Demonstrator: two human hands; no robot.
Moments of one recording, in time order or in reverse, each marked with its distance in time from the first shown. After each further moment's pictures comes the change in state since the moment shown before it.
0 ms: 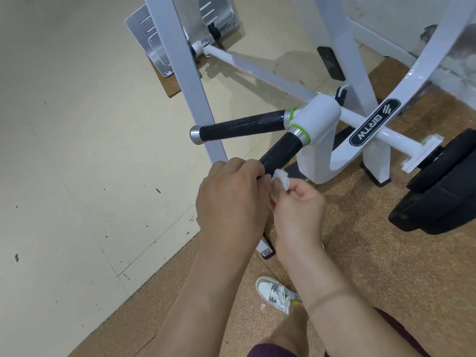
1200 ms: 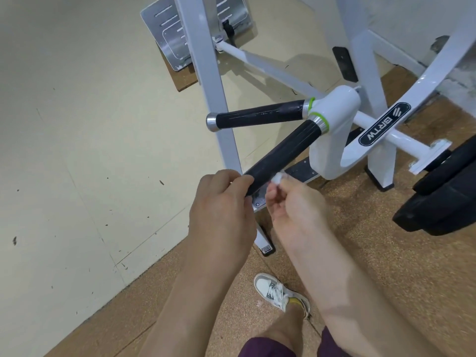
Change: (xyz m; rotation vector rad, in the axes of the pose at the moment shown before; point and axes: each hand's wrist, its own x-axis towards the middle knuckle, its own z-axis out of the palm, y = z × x) left_hand -0.050 -0.035 -0.024 -0.075 -0.040 -0.031; right_hand -0.026 -0.008 0.006 0.370 -0.045 0.417
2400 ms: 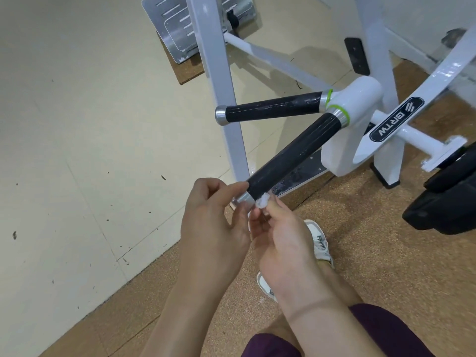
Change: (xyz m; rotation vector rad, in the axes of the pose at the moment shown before) left_hand -0.015 -0.024 -0.006 -0.318 0.014 -0.220; right_hand -0.005 0.056 -0.007 0.092 -0.115 0.123
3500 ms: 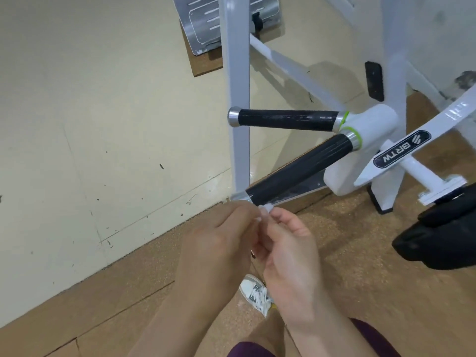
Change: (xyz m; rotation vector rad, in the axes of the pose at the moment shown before) left_hand -0.013 0.001 0.000 0.138 0.077 0.283; right_hand -0.018 -0.011 -0.004 -0.371 0.001 -0.081
